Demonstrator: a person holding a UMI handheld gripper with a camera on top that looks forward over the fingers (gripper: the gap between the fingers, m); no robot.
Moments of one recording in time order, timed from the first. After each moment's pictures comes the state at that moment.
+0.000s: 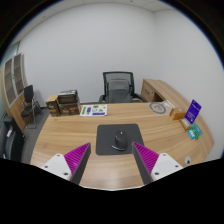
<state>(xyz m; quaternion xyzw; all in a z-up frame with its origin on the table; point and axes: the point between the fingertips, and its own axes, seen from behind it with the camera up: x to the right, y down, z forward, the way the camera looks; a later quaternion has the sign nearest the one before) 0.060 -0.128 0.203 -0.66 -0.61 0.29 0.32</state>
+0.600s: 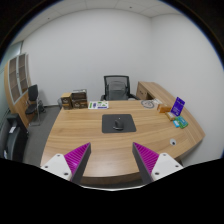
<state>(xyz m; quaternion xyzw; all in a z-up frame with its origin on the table) 0.271 -0.167 0.286 -0.66 -0.60 0.29 0.34</state>
